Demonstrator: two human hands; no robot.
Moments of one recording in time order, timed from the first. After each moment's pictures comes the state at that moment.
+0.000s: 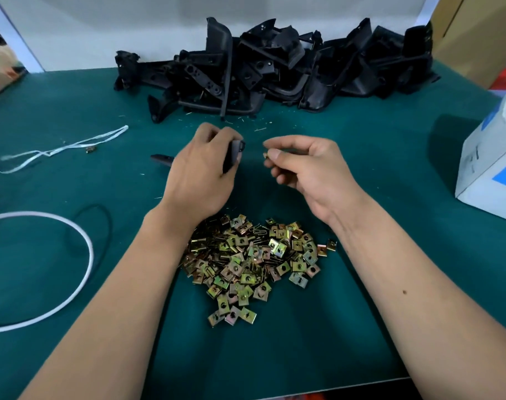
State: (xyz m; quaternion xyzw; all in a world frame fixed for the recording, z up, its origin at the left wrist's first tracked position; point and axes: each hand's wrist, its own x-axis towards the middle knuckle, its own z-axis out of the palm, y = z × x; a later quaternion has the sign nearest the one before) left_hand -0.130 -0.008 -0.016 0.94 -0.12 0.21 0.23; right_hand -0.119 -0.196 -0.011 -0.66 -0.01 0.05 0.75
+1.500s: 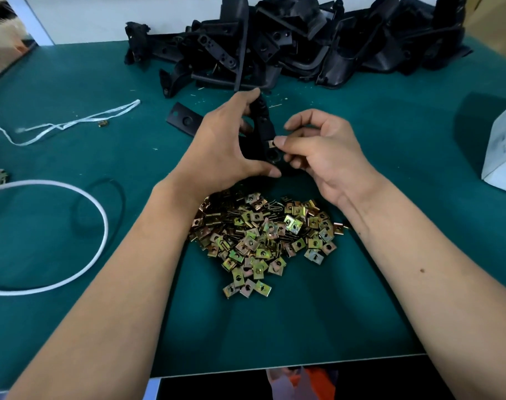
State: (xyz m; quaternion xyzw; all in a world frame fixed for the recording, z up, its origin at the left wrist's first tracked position) left_hand -0.129 -0.003 -0.012 0.91 -0.16 0.12 0.36; right_hand -0.127 -0.184 -0.011 -0.68 -0.02 0.04 0.73
